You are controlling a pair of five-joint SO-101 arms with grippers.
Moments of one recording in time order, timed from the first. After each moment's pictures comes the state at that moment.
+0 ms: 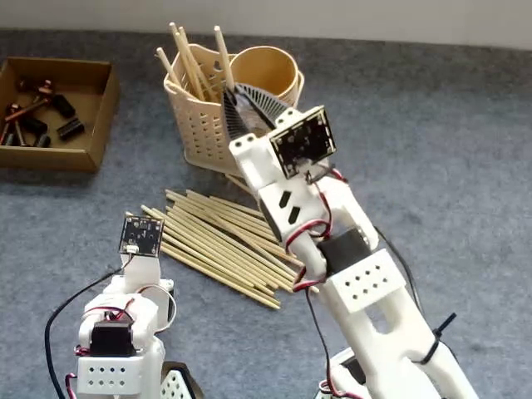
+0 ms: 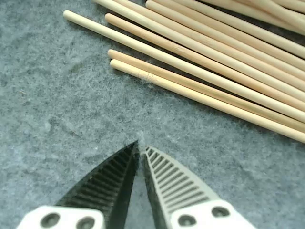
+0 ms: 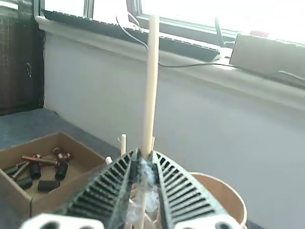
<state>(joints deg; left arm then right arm) -6.4 -104.3 96.0 77.1 -0.3 -34.3 -40.3 39.8 1.2 12.0</state>
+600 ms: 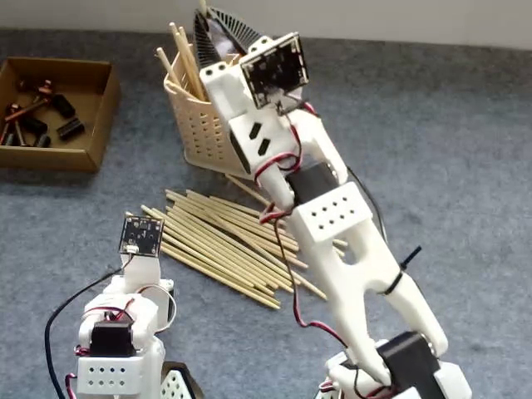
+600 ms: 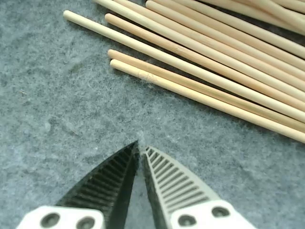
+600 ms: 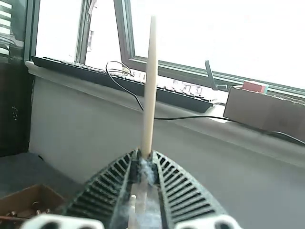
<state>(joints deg) -6.4 -104.3 96.0 77.1 -0.3 -34.3 -14.5 10.8 -2.8 12.0</state>
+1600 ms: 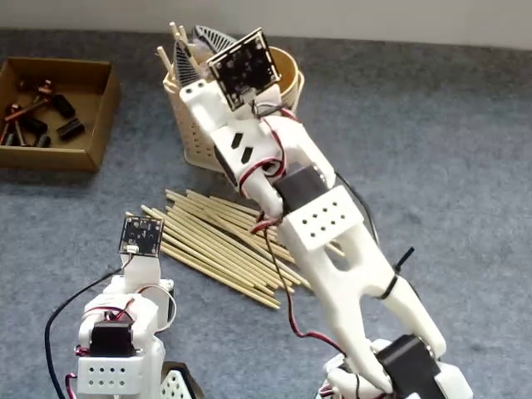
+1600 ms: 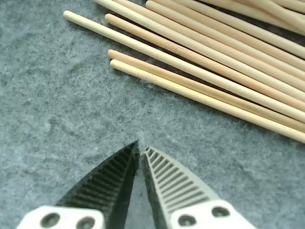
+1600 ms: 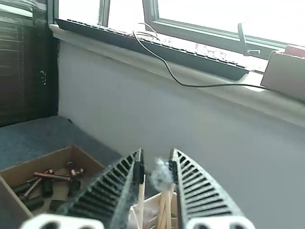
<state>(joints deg) -6.4 -104.3 96.0 77.1 -0.3 -38.7 -17.4 10.1 10.8 11.8</state>
